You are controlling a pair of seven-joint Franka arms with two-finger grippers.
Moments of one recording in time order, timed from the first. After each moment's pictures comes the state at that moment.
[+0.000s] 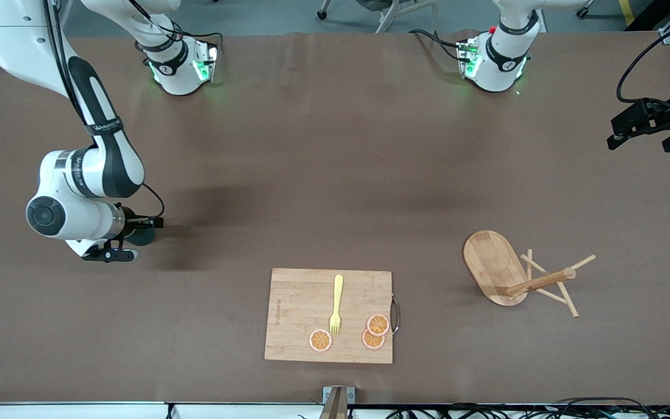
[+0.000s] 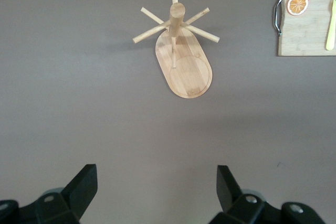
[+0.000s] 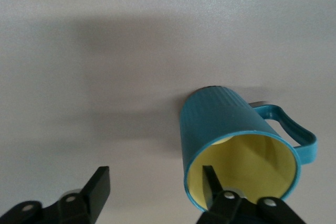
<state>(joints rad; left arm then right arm) -0.05 -0.03 0.01 -1.54 -0.03 1.55 0.02 0.00 0.43 0.02 -1.91 -0.02 2.08 0.06</state>
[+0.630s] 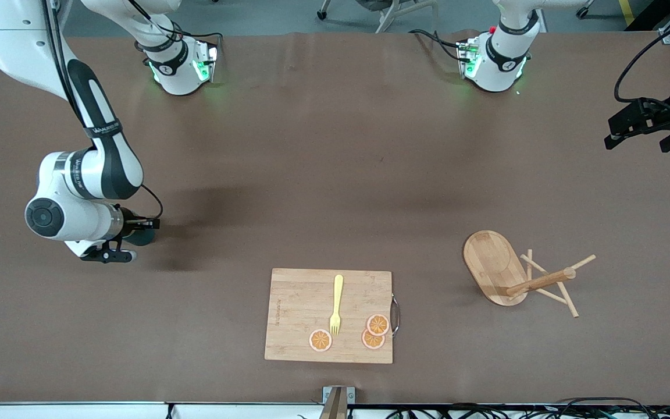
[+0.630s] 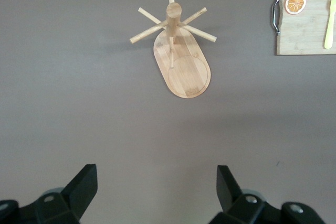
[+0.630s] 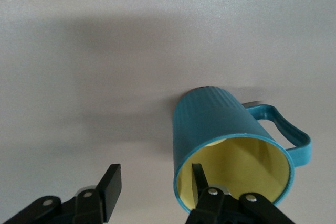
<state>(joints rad) -0.05 -0.03 0.01 -1.54 -0.03 1.55 0.02 -0.01 0.44 0.01 -1.91 -0.02 2.08 0.07</state>
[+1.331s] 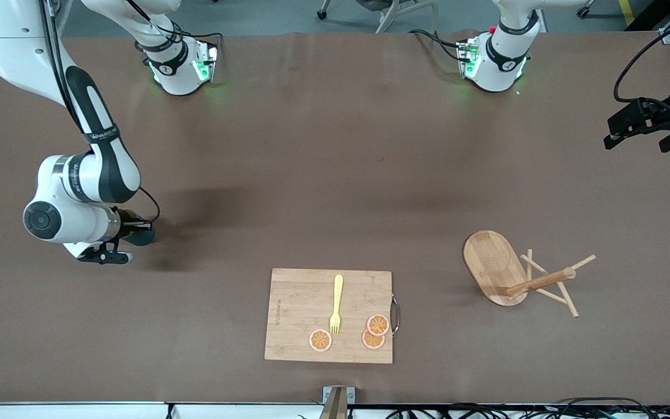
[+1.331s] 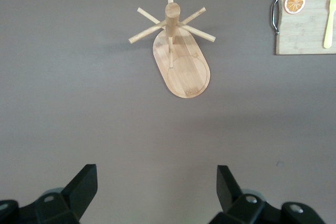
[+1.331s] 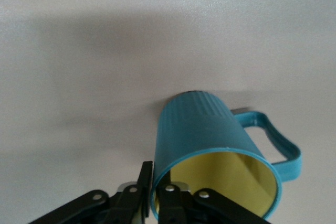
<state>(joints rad) -0.05 -0.03 0.00 -1.54 -0.03 1.55 0.02 -0.02 0.46 0.00 -1.91 -0.02 2.10 0.07</state>
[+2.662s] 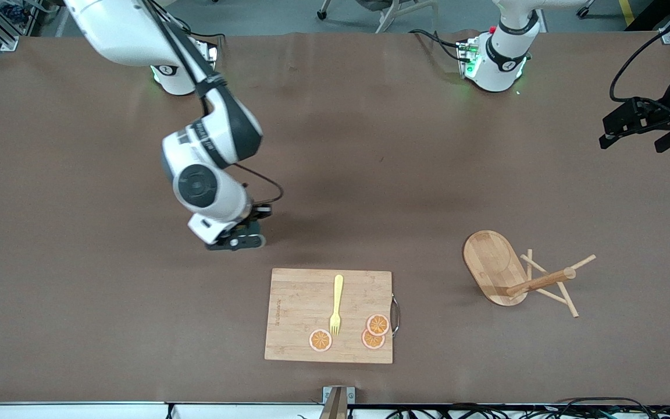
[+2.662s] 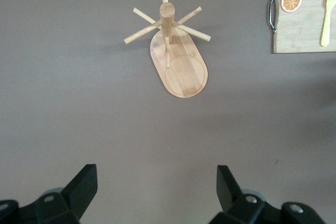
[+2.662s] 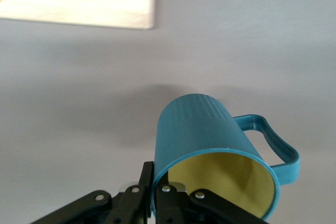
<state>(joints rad) -0.05 -0.03 -0.01 -1.54 -0.03 1.55 0.02 0.43 0.53 0.12 -1.60 0.05 1.99 0.48</state>
